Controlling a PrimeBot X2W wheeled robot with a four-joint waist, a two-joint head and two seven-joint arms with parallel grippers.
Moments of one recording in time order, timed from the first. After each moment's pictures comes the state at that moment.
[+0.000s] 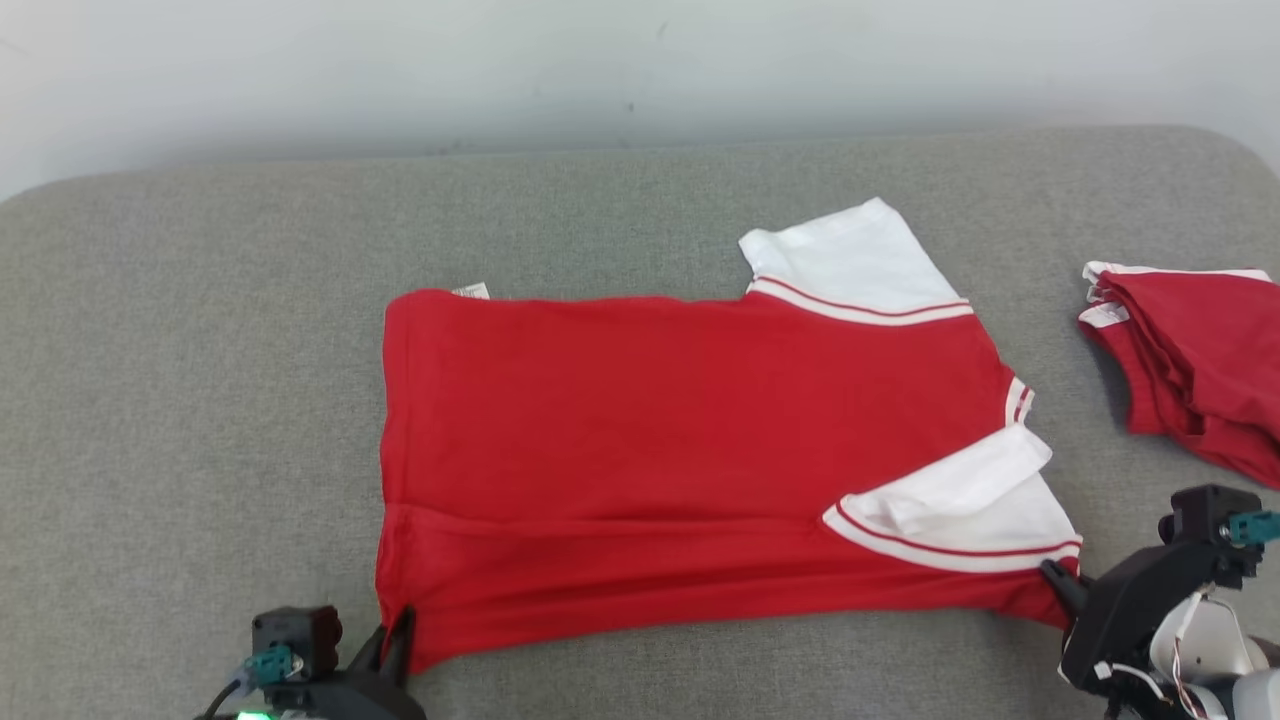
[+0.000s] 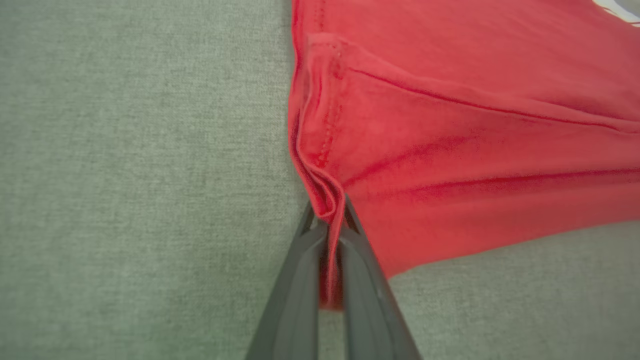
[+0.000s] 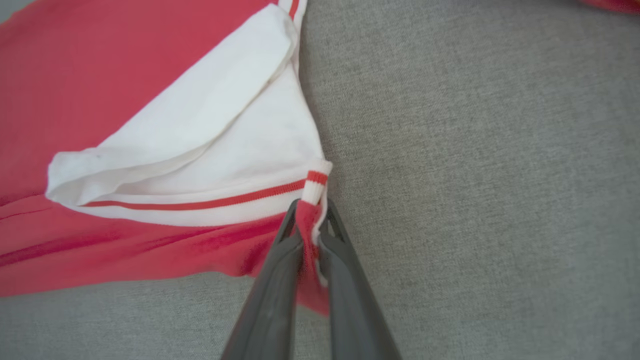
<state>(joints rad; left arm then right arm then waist) -0.20 0.32 -0.46 0.35 -0.60 0.16 -0.01 -0.17 -0.13 -0.21 0.20 0.36 0.13 0.69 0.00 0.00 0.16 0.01</state>
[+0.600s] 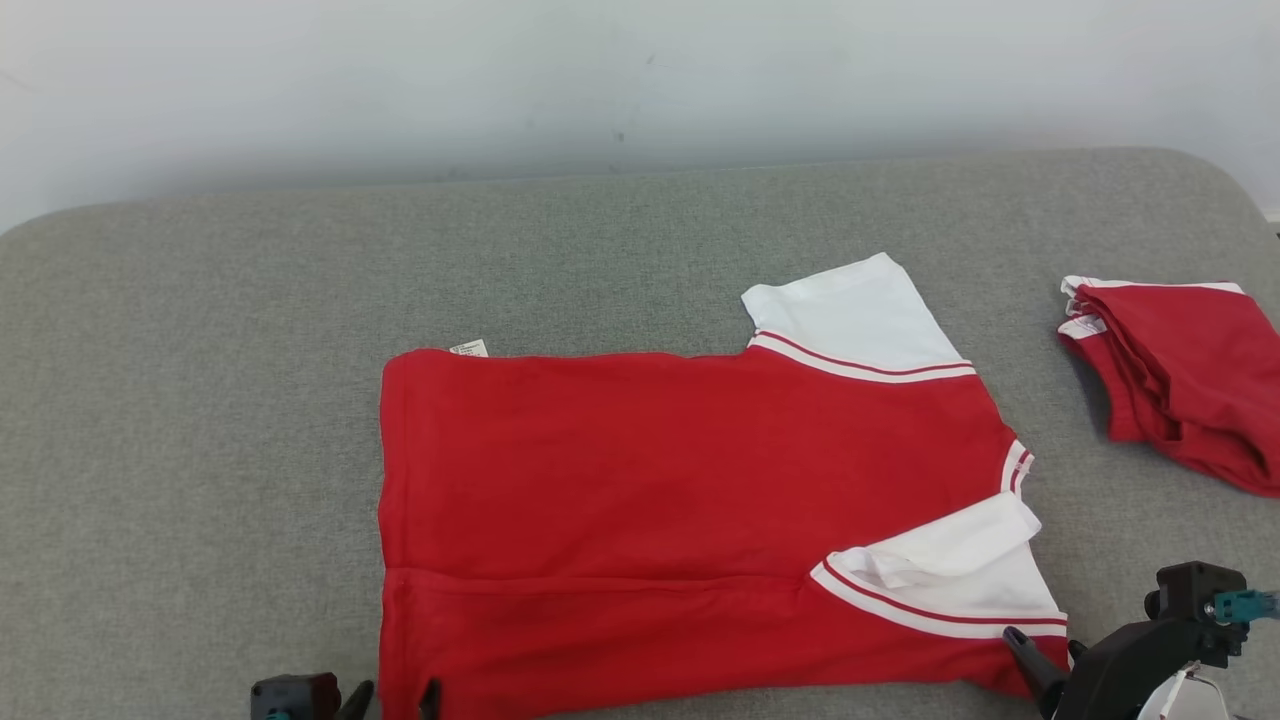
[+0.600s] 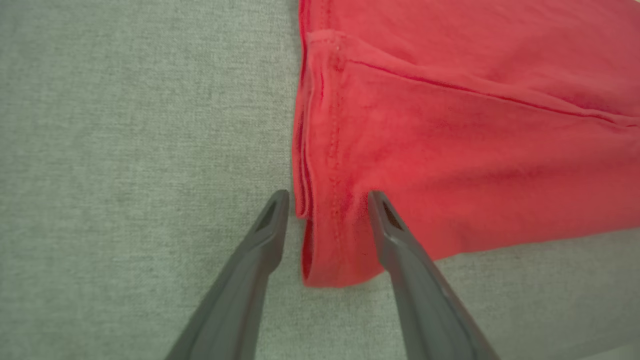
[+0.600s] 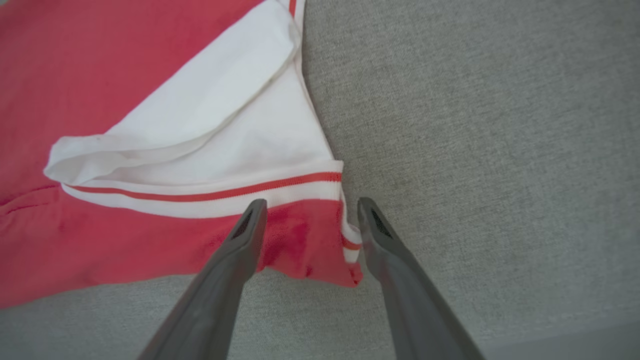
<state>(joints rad) -0.05 0.36 -0.47 0.20 -0.61 0.24 0.05 -0.02 -0.06 -0.21 0.11 0.35 0.13 0.69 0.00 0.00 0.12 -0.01</state>
